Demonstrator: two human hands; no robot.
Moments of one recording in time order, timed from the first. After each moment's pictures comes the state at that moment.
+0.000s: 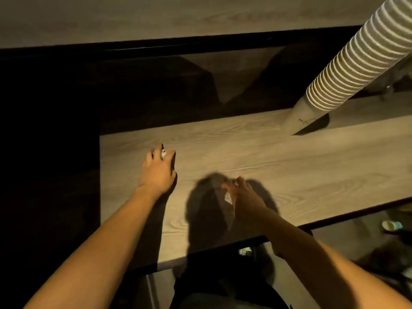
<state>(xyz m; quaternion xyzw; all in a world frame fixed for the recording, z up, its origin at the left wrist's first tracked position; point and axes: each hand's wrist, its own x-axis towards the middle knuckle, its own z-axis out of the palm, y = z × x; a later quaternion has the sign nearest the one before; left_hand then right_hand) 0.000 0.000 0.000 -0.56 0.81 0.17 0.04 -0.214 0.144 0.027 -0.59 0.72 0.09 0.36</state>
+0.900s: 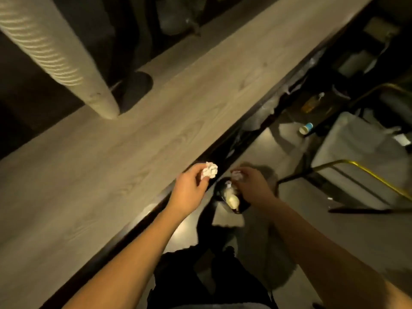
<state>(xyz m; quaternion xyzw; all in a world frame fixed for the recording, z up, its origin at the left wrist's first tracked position) -0.368 0.304 0.011 -0.28 0.83 0.48 -0.03 -0.485 0.452 0.023 -0.12 0.87 -0.34 0.34</state>
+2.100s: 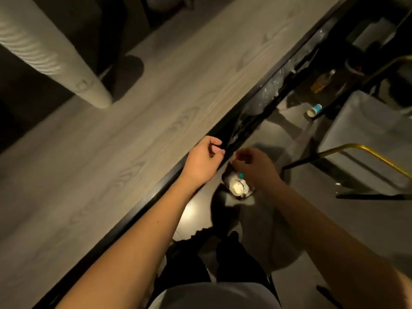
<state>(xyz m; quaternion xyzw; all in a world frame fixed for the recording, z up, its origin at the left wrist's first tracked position) -0.424 0.332 0.019 -0.31 0.79 0.53 0.01 -0.499 0.475 0.019 -0.11 0.85 -0.39 0.33</state>
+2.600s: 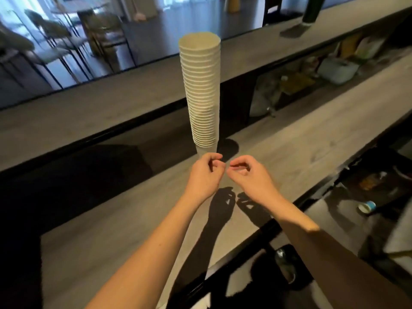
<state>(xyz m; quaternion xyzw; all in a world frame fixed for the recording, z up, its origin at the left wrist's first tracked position) -0.294 0.124 0.182 -0.35 0.79 0.45 -0.22 -0.389 0.235 0.190 -0.31 0.76 -0.50 0.29</state>
